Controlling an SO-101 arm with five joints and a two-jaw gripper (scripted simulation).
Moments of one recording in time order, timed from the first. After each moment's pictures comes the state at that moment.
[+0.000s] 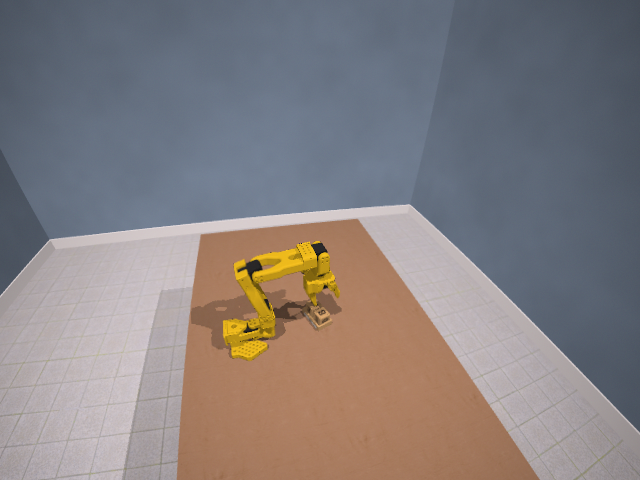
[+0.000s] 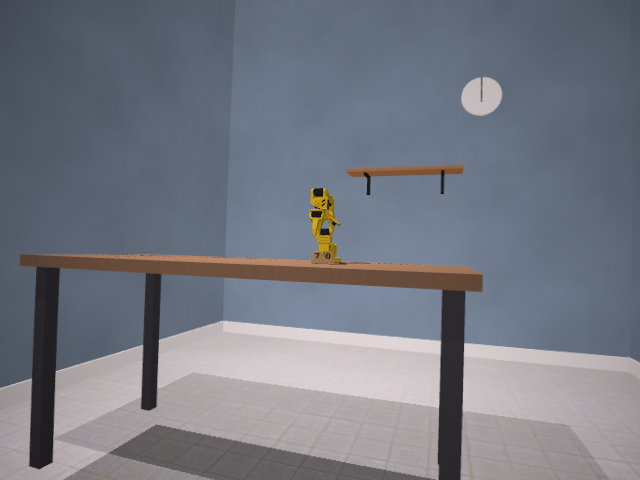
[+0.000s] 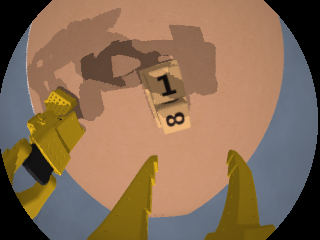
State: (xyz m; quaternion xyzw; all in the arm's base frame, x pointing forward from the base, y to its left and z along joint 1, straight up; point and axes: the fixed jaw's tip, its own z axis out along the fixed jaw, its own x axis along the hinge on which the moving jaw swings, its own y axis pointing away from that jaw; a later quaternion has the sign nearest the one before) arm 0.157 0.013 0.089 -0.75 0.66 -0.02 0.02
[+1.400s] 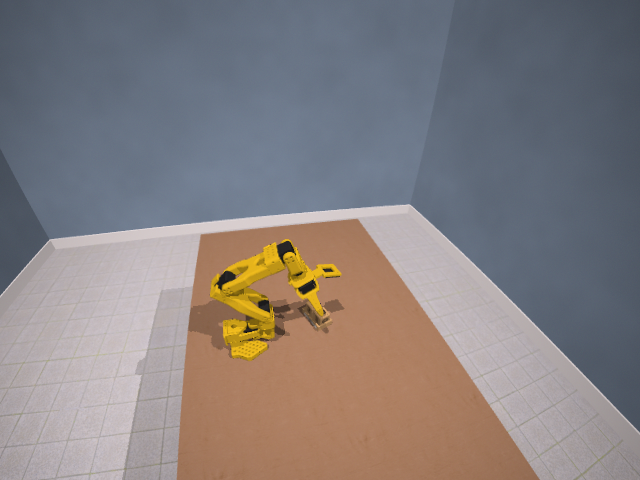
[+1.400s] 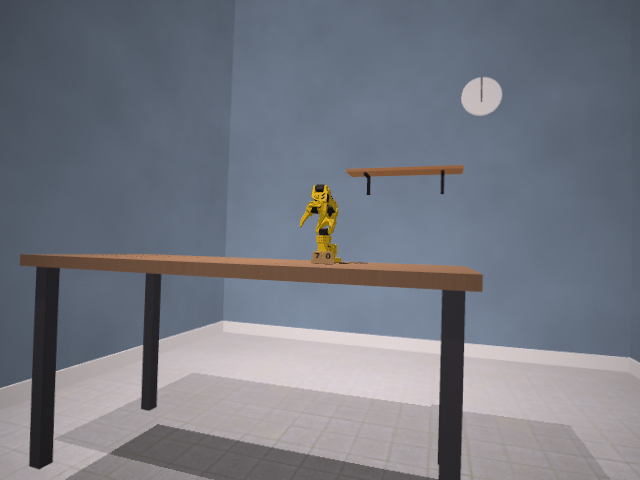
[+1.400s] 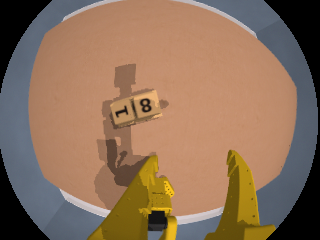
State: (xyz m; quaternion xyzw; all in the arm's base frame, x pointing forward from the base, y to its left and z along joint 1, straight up) arm 0.141 0.003 0.123 -0.09 0.98 -0.02 0.17
